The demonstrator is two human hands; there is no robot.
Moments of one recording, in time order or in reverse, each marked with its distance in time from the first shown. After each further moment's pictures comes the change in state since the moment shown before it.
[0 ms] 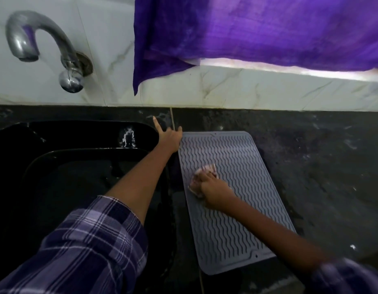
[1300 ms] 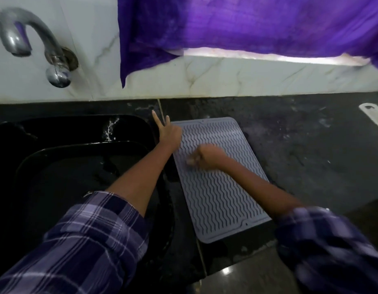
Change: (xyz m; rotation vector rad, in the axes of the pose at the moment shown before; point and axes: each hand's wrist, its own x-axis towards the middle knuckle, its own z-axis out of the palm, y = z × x) left_hand -0.049 0.038 -0.012 0.015 0.015 -0.008; right_hand 0.001 0.004 -0.054 0.176 -0.015 0.216
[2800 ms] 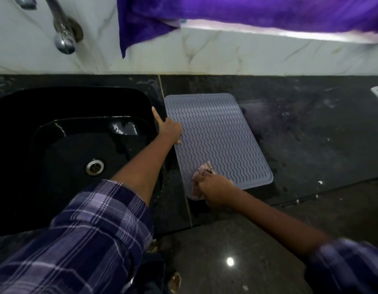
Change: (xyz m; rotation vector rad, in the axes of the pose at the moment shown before) left_hand -0.088 0.037 0.026 0.074 -0.109 -0.005; right_hand -0.146 0.014 0.117 -0.302 -0.077 -0.346
